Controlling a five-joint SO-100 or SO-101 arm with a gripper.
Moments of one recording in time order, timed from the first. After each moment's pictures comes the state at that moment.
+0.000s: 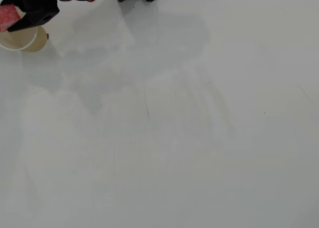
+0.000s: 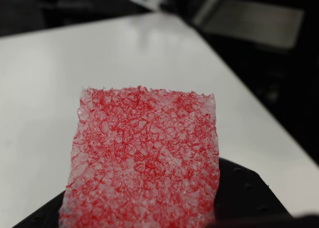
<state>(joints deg) 66.7 140.6 148.5 18.6 79.1</state>
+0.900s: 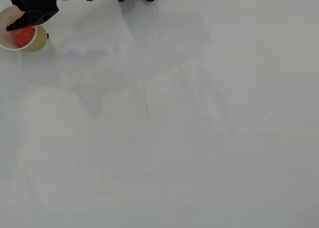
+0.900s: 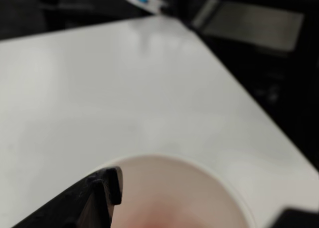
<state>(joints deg) 66.7 140.6 146.6 20.6 79.1</state>
